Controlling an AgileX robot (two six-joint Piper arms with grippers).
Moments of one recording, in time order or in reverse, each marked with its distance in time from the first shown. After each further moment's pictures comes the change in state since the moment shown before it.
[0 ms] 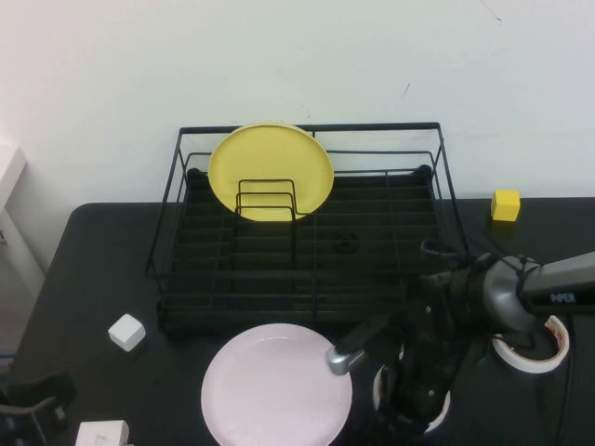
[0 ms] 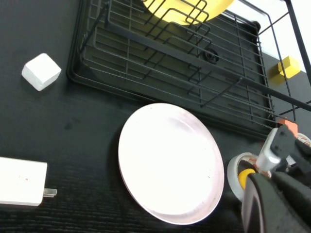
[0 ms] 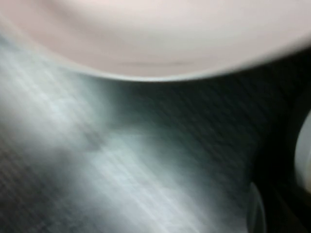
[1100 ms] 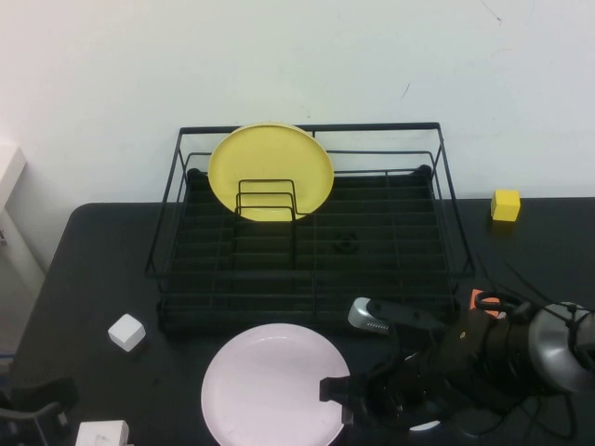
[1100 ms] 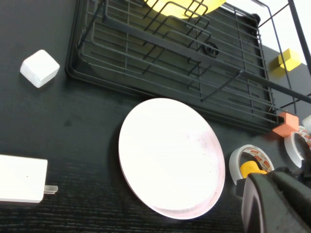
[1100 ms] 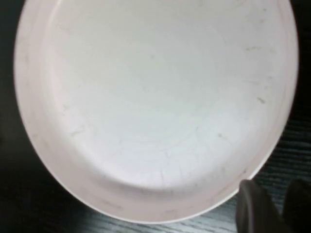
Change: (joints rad) right arm 0.098 -0.195 0.295 0.888 -0.486 0.005; left arm 0.000 0.000 0.000 -0.003 0.019 0.023
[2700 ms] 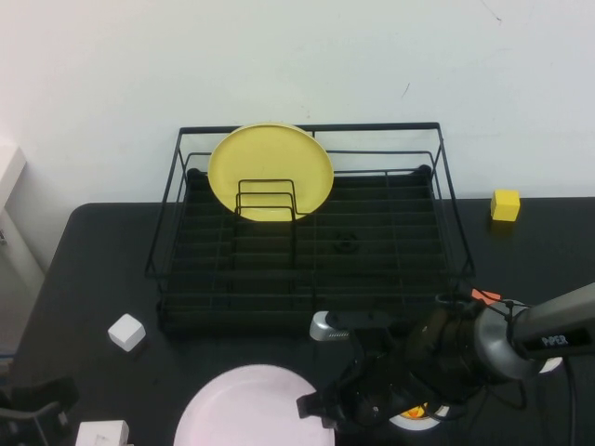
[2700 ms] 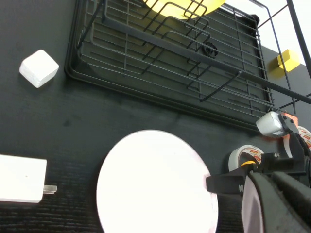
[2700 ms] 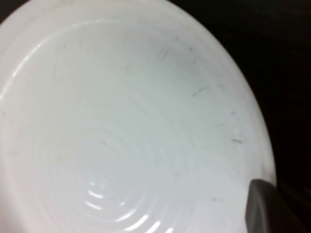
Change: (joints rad) right arm 0.000 0.175 -0.149 0.081 0.052 -0.323; left arm 0.000 0.000 0.000 -0.004 -0.002 0.000
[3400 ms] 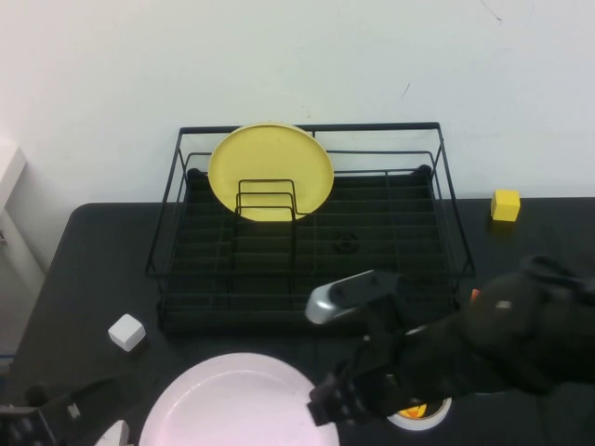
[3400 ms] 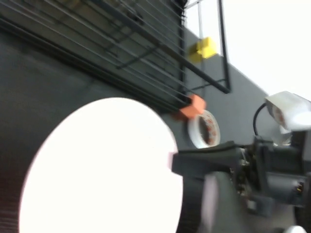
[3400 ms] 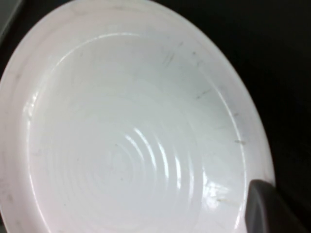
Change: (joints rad) right arm 0.018 -0.380 0.150 -0.063 0.137 -0.166; left arm 0.000 0.000 0.010 -0.338 0.080 0.045
